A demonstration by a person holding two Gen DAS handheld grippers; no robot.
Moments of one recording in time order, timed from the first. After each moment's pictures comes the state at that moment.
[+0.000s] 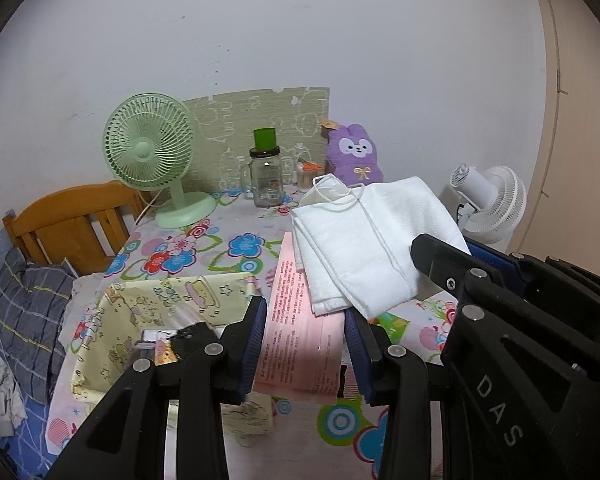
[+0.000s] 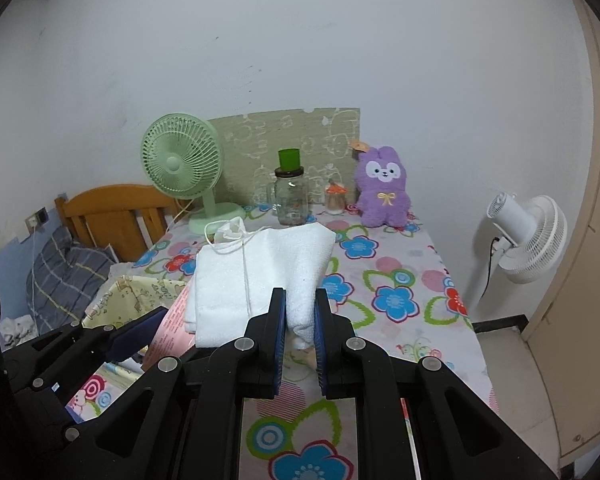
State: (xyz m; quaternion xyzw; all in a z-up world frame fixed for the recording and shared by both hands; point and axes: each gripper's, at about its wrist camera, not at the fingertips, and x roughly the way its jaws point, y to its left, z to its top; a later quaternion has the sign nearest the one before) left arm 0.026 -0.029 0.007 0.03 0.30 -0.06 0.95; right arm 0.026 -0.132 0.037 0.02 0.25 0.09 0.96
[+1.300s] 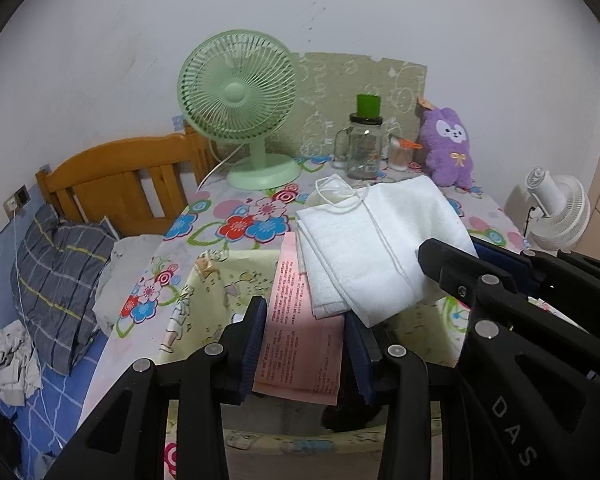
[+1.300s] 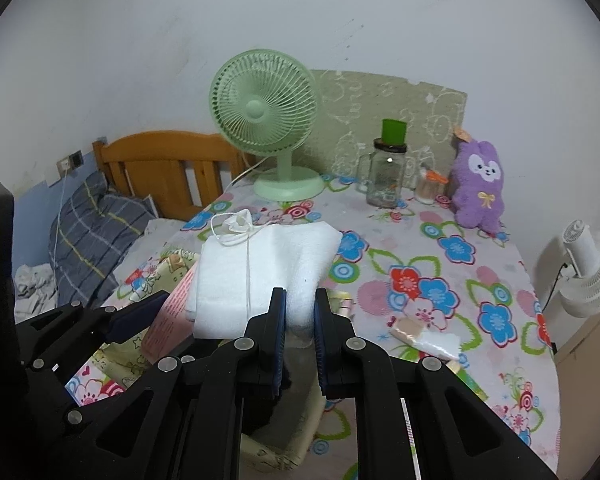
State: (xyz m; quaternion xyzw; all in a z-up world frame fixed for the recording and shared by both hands) left arm 0.071 0.094 -0.031 0.00 0.35 0.02 0.94; right arm 0.089 0.000 0.007 -0.05 0.30 0.18 0.93
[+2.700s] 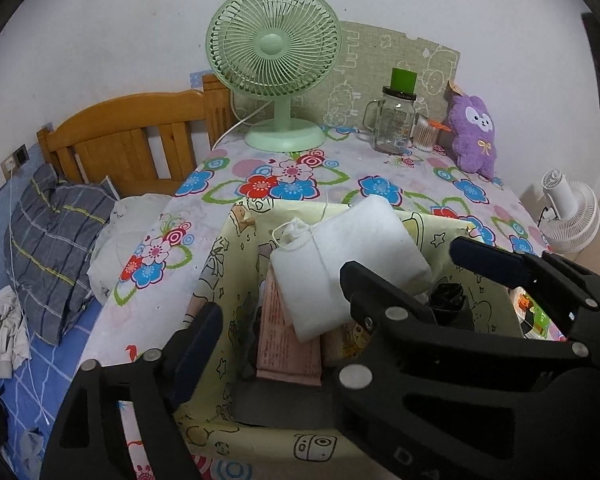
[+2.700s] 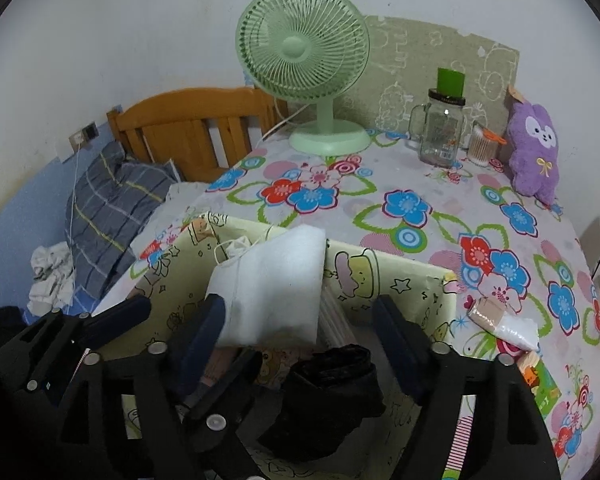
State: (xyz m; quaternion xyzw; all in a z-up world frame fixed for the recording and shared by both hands) left arm 0.079 0.134 -0.062 -0.04 0.39 0.03 0.92; right arm 0.124 0.053 -0.038 -0.04 0.37 0.22 0.90
